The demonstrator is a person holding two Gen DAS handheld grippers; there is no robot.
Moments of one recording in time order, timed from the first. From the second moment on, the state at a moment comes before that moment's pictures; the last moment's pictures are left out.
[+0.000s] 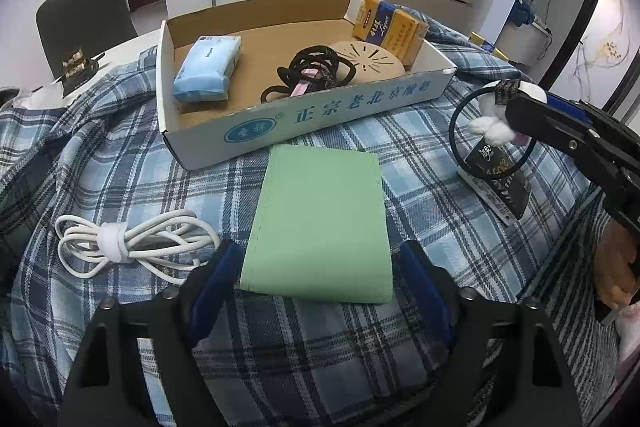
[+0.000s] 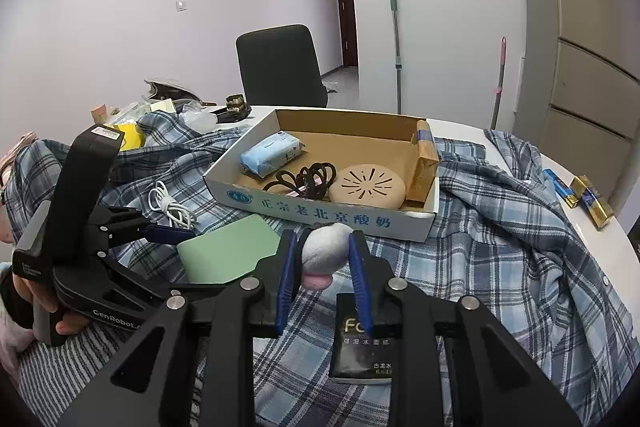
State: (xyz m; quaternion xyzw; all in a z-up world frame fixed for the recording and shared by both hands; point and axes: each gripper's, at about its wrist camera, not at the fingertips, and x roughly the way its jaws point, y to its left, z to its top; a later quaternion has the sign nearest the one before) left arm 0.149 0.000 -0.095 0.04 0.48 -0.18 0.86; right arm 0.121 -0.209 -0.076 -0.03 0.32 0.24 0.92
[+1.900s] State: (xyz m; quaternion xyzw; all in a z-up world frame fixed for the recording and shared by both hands) left arm 0.134 -0.003 0.003 0.04 0.05 -0.04 1.00; right arm 0.210 -0.201 -0.016 -0.02 0.28 0.12 0.95
